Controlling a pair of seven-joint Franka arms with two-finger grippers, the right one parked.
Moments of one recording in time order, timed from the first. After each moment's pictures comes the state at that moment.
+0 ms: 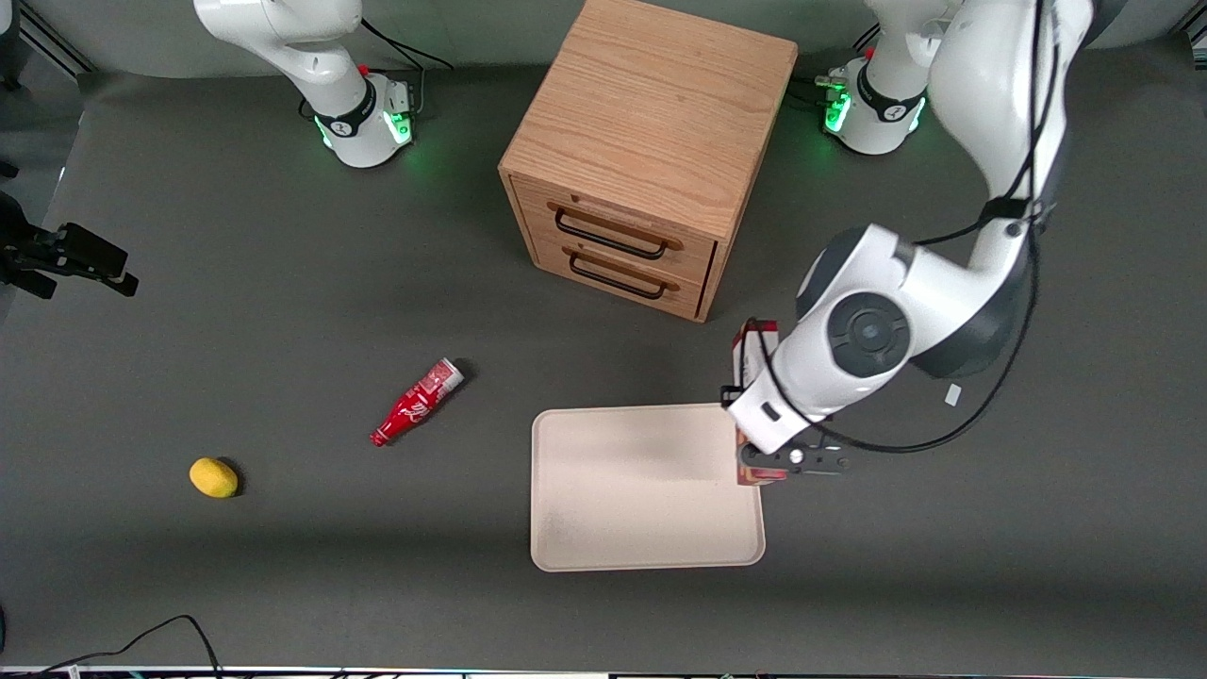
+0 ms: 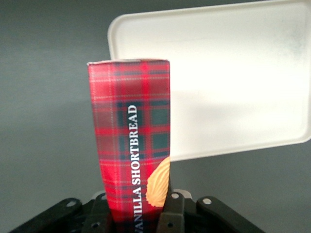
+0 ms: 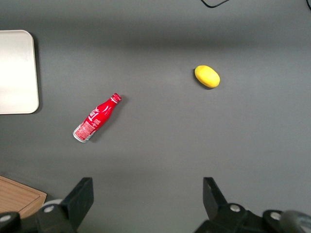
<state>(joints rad) -0.17 0.68 -0.40 -1.28 0.17 1.94 -0.47</state>
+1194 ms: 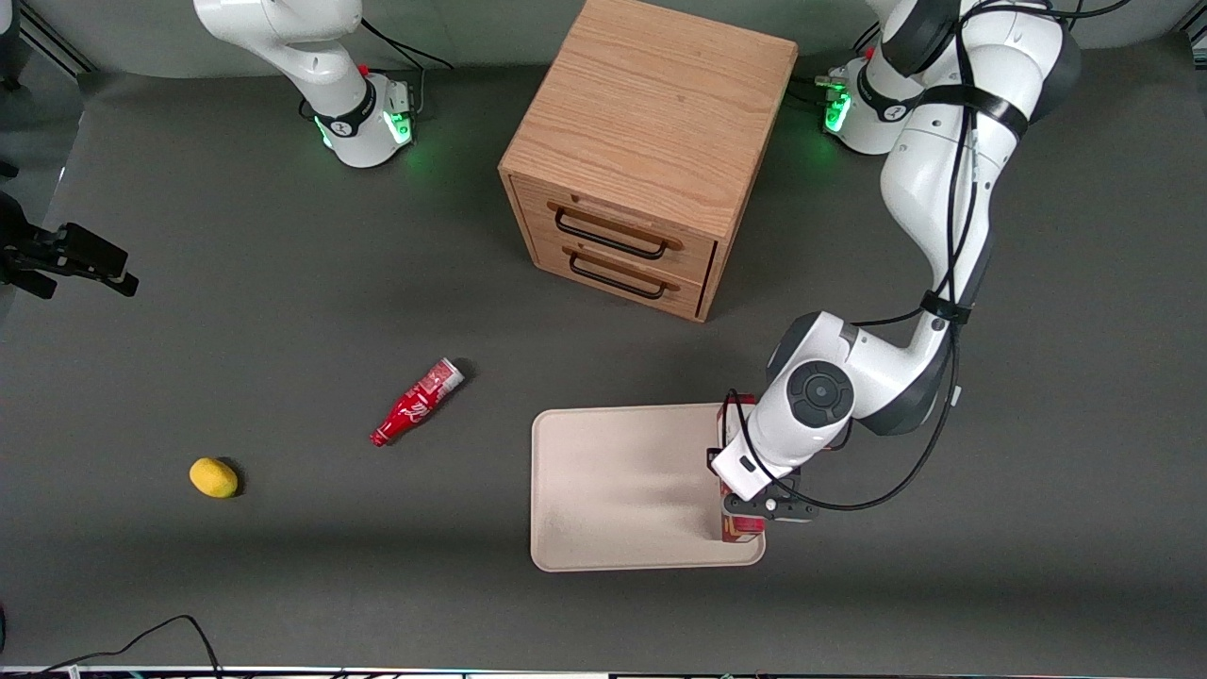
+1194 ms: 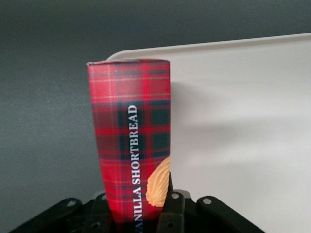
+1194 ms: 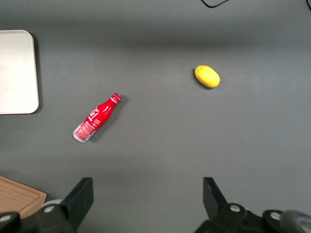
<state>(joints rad) -0.20 0.88 -0.31 -1.28 0.25 2.27 -0.47</state>
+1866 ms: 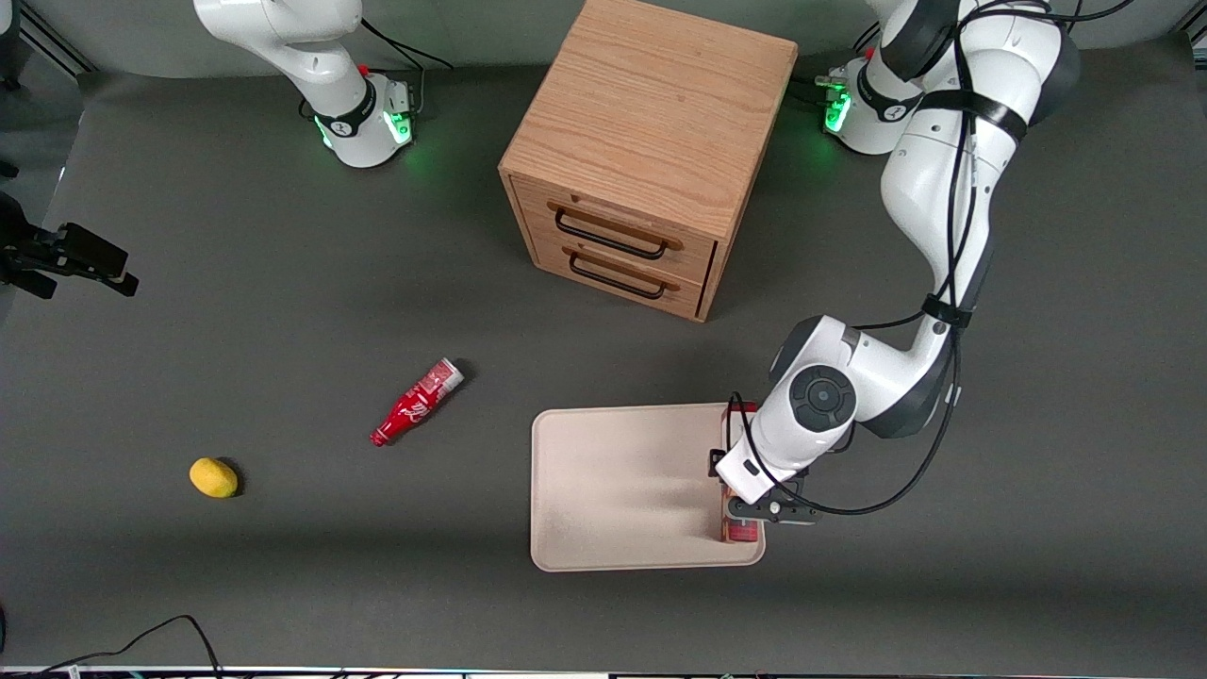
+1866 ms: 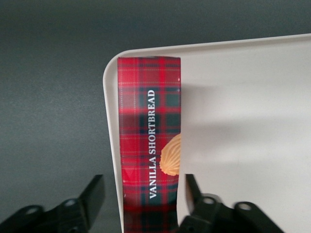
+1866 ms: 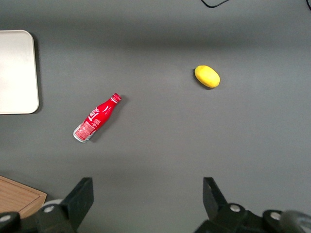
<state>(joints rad) -0.20 0.89 -0.30 -1.27 0.26 2.27 -0.47</state>
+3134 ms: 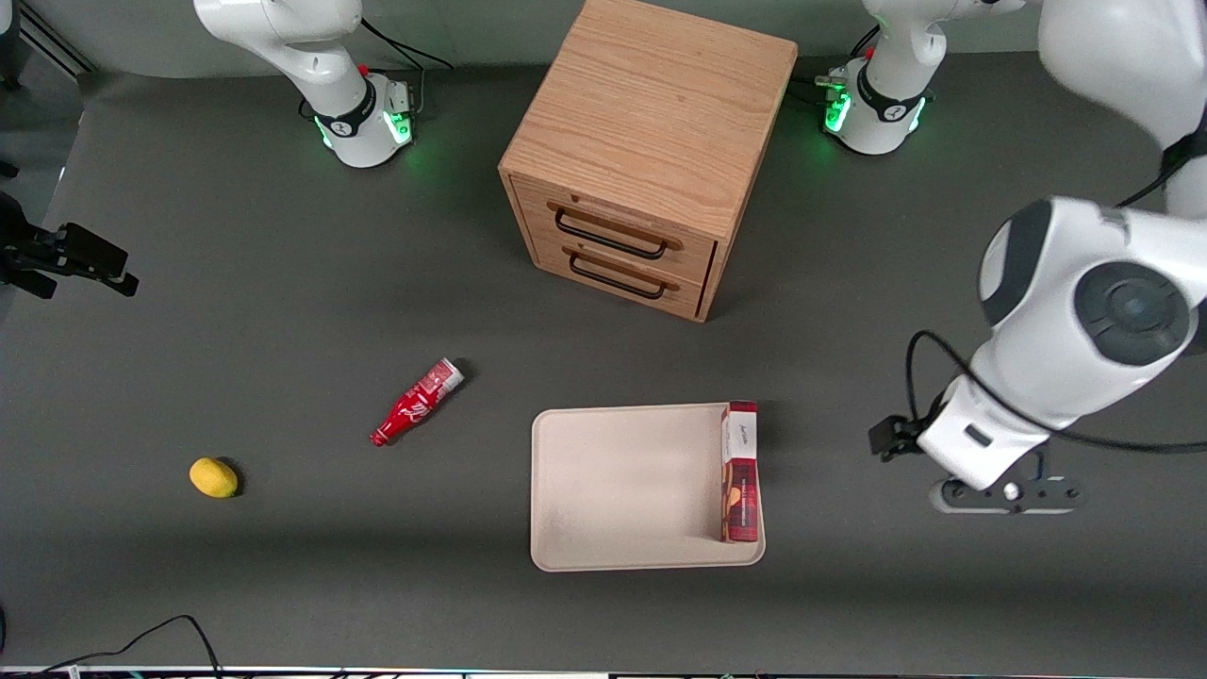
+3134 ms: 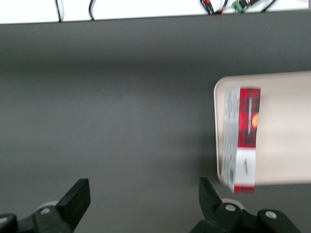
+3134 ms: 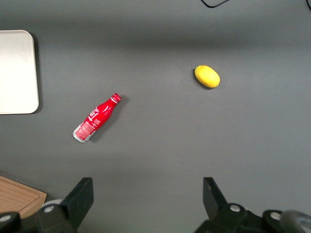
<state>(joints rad) 0.01 0.48 -0.32 -1.21 0.21 1.74 -0.27</state>
